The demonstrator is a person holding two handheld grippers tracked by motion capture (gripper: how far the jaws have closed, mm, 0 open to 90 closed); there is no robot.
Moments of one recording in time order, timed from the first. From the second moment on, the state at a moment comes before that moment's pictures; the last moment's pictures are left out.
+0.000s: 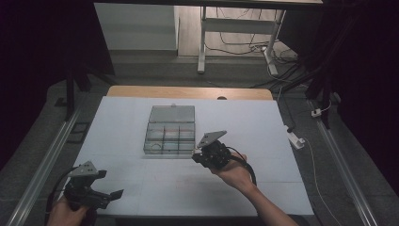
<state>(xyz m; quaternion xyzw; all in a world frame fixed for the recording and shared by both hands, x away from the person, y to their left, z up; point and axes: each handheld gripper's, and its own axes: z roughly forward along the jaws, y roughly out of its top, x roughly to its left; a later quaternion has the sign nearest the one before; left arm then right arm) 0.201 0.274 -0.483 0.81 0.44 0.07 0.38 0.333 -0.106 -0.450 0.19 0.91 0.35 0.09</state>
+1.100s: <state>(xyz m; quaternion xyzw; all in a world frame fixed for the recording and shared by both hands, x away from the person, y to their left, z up) 0.201 0.277 -0.483 0.81 0.43 0.06 0.39 0.364 -0.026 -0.450 0.16 0.91 0.37 0.06</state>
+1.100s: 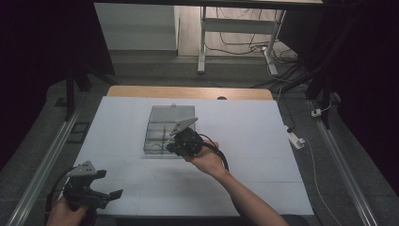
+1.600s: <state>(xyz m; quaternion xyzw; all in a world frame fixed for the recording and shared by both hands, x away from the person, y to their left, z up) 0.201 0.277 -0.483 0.81 0.43 0.06 0.39 0.384 0.018 -0.466 0.15 0.91 0.38 0.06</state>
